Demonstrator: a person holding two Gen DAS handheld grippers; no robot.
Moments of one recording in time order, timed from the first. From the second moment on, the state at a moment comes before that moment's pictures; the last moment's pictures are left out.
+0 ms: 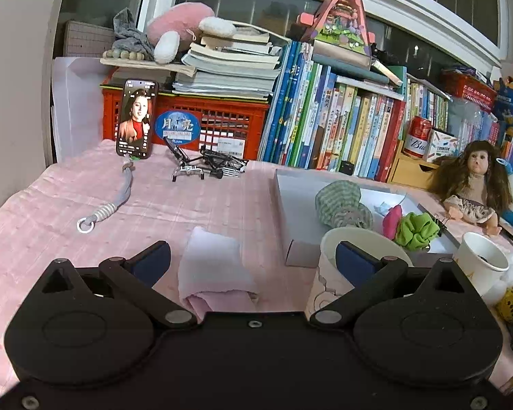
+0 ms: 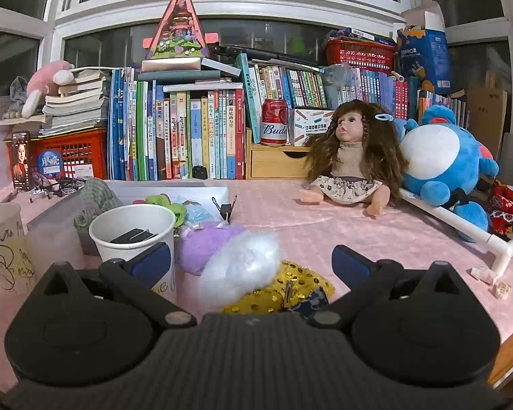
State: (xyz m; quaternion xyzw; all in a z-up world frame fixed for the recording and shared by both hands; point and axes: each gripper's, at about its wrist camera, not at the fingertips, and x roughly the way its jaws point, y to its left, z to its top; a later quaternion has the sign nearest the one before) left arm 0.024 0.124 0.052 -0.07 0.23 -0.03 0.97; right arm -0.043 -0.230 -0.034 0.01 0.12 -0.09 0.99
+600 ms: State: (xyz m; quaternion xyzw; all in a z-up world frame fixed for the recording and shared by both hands) left arm 0.039 0.162 0.018 -0.13 0.28 0.05 0.95; right arm -0.058 -0.235 -0.060 0.02 0.17 -0.11 0.98
